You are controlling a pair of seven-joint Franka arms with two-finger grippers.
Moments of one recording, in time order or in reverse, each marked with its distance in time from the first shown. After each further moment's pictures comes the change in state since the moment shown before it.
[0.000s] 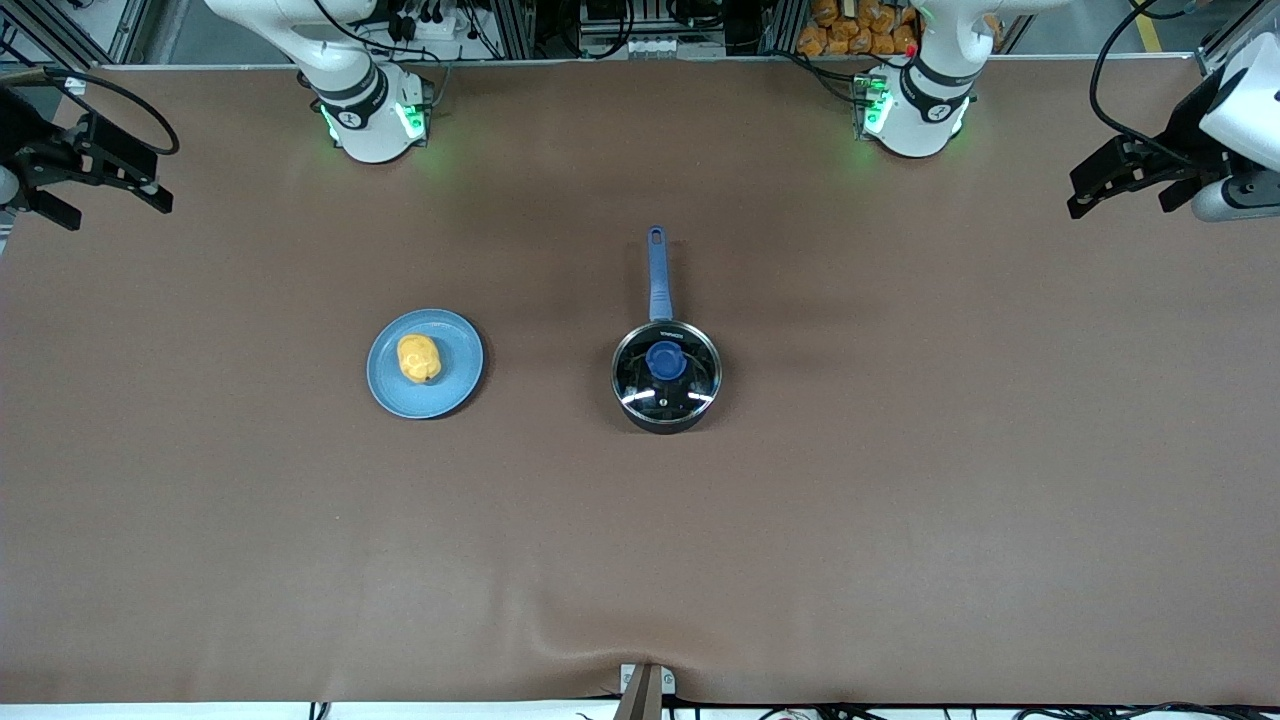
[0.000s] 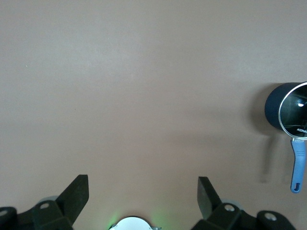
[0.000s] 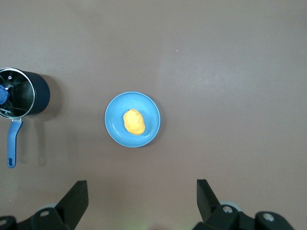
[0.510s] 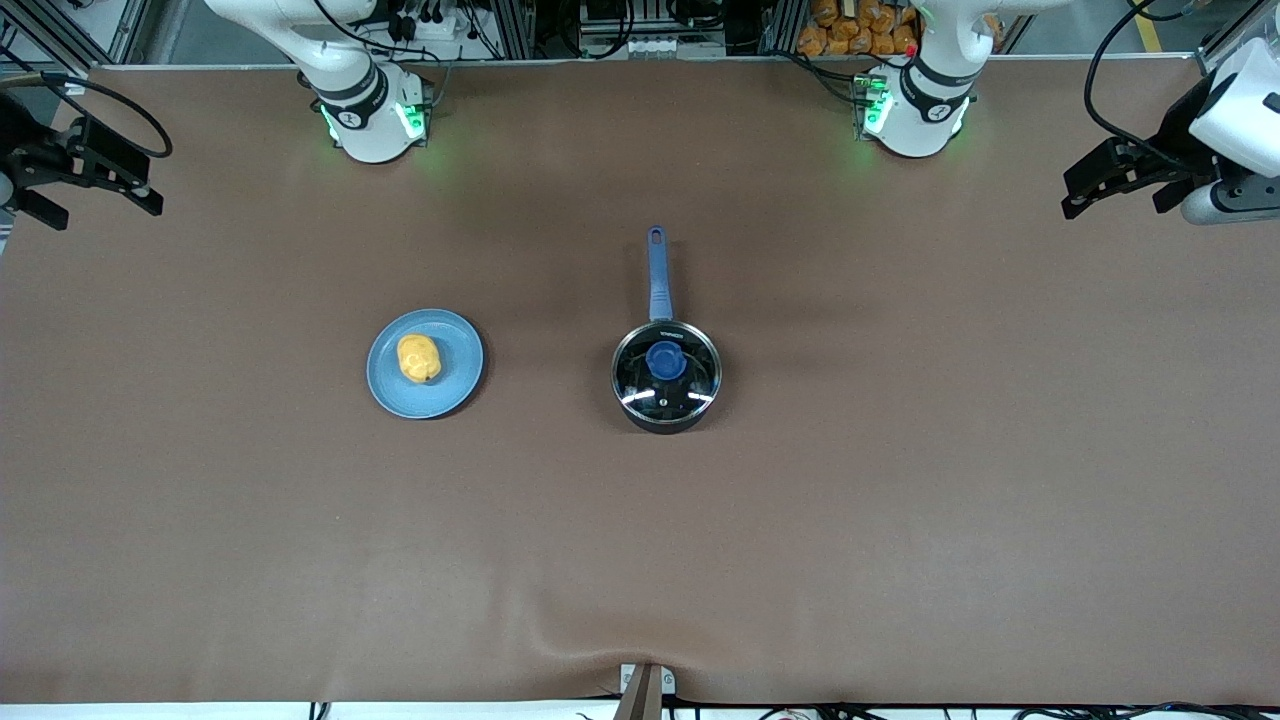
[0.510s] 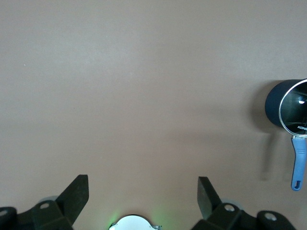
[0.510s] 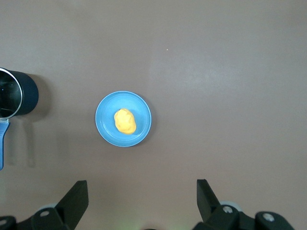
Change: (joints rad) left arm -0.003 0.007 -0.004 -0.001 0.000 -0.003 0.000; right arm 0.000 0.000 -0.001 0.000 -0.039 0.000 0.000
